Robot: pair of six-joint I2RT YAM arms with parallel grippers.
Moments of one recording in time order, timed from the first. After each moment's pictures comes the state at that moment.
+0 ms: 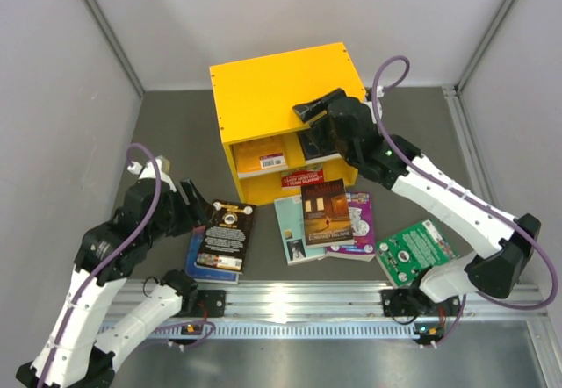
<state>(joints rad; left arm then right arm) -0.49 0.66 1.13 -1.18 -0.16 -0.73 0.83 1.42 1.48 -0.45 0.46 1.48</state>
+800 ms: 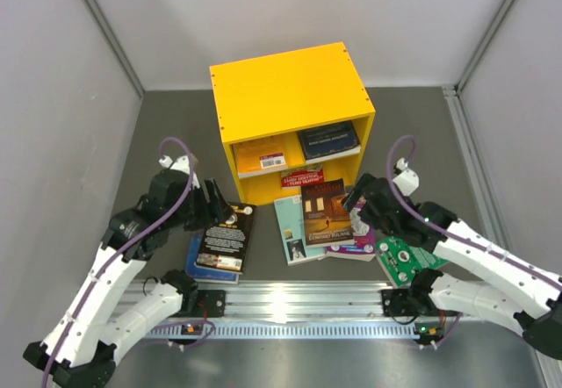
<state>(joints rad) -0.49 0.73 1.00 -1.04 -0.03 -0.67 0.83 0.88 0.80 -0.73 0.45 1.19</state>
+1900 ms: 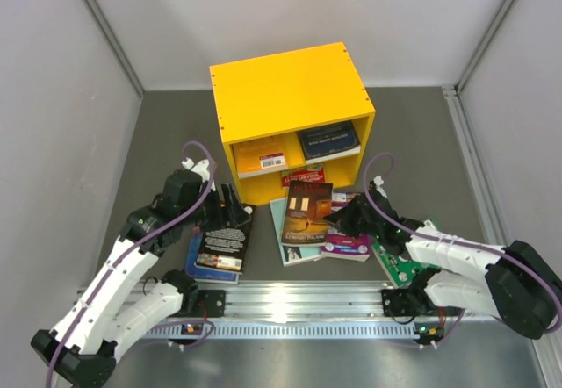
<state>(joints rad) -0.49 0.76 0.86 -0.85 0.18 -0.63 0.72 1.11 0.37 0.07 0.03 1.28</state>
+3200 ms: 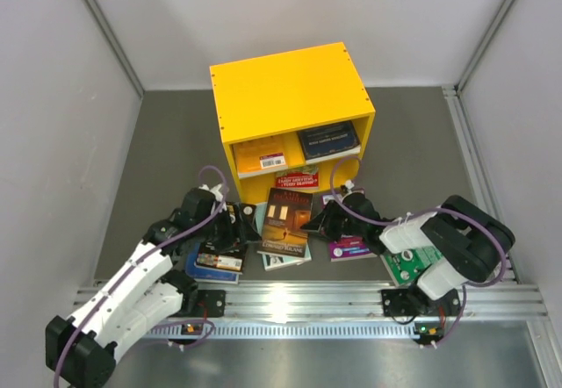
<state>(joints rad) -0.49 0.74 0.53 -0.64 0.37 -0.79 0.75 1.53 0.34 0.59 -0.24 1.25</state>
